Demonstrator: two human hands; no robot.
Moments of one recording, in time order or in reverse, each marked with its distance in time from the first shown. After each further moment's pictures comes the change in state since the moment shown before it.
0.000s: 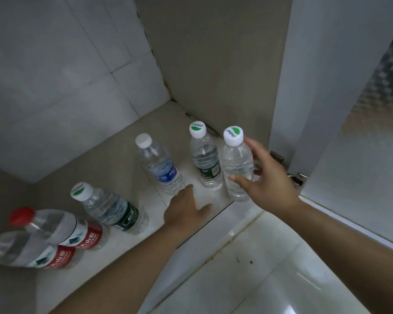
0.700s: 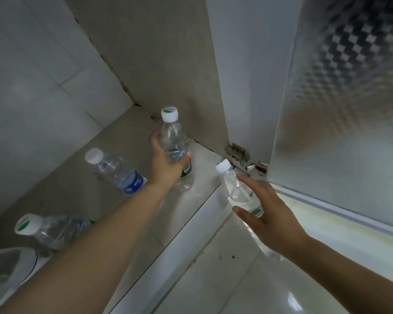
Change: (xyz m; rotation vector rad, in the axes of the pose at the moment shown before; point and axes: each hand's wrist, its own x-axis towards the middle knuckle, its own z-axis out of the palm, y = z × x) left_hand 0.054 0.086 -0.034 -0.669 0.234 0.281; right_hand -0.080 0.053 -0.030 -0.223 -0.011 0.146
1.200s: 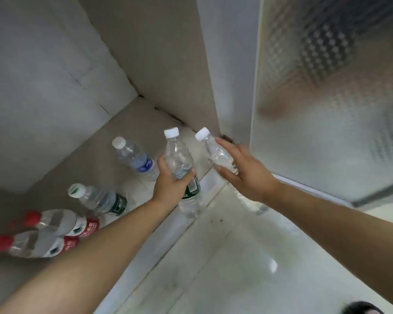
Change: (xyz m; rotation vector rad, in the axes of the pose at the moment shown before) left_hand -0.112 0.050 -0.031 0.079 -0.089 -0.259; right_hand 0.000 -0.091 -0.065 -0.110 -0.112 -0.089
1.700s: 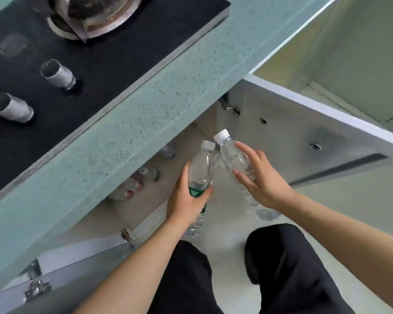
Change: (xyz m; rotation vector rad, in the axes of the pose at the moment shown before) left_hand -0.234 0.305 -0.169 0.086 -0.129 -0.155; right_hand -0.077 -0.298 -0.271 -0.001 -0.139 0.118
